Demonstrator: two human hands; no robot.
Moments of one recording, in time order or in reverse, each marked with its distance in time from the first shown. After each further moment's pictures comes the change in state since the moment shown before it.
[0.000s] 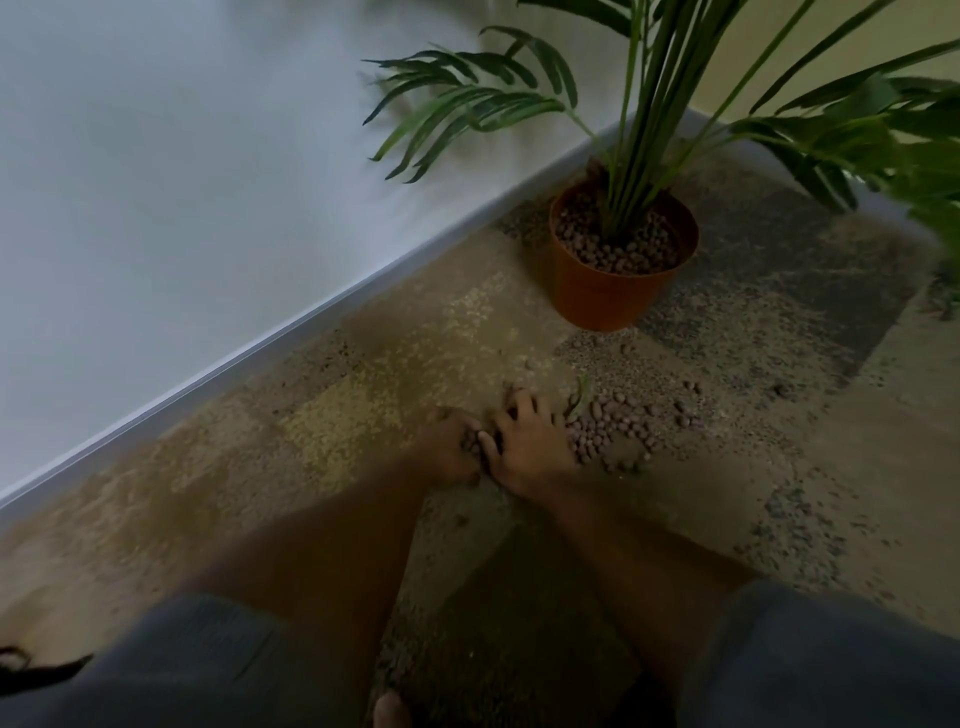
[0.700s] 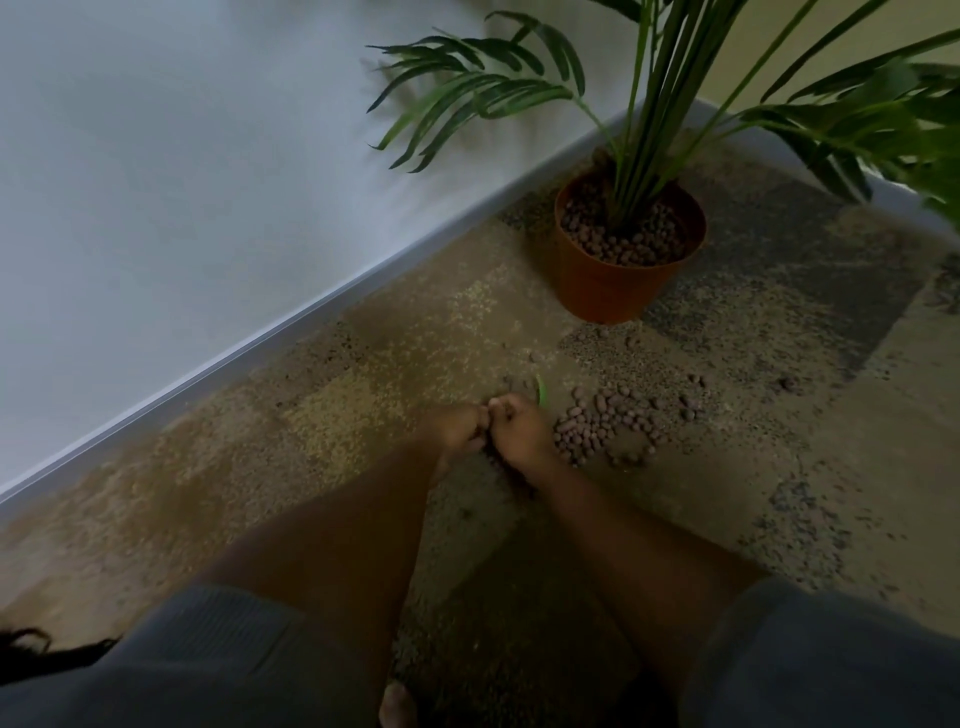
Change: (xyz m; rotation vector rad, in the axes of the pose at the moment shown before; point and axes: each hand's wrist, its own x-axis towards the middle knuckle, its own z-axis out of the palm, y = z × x) left_hand -0.003 0.021 -0.008 -1.080 0.167 -0.470; right_hand 0.017 -0.018 0.005 0.850 0.006 0.360
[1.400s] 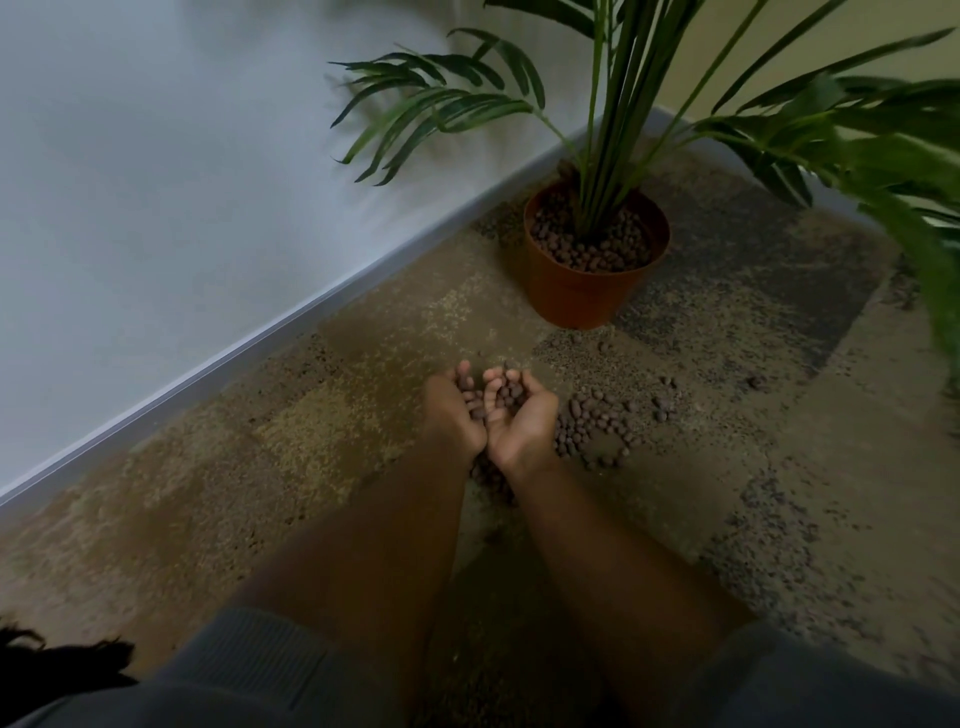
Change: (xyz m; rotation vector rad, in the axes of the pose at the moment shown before) left_hand -0.006 0.045 0.044 -1.084 0.033 -0.103; right_hand 0.000 -0.039 -0.033 1.836 0.090 0.514
